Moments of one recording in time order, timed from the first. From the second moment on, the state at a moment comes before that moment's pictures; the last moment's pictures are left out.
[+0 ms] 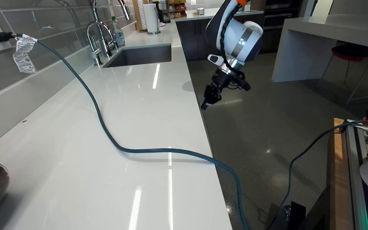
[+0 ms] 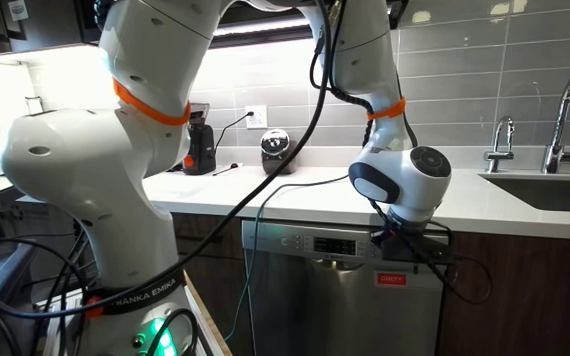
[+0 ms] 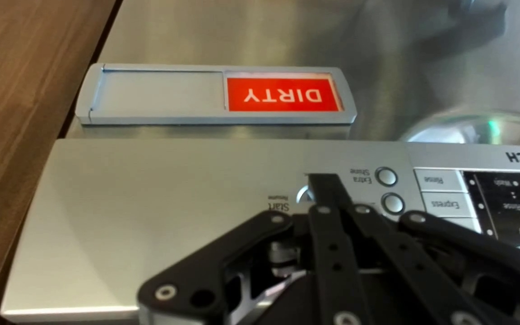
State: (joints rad) arm -0.81 0.56 0.56 -2.25 0.95 2.83 -2.08
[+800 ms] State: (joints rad) arm -0.85 0.58 0.59 -2.25 0.98 2.83 -2.11
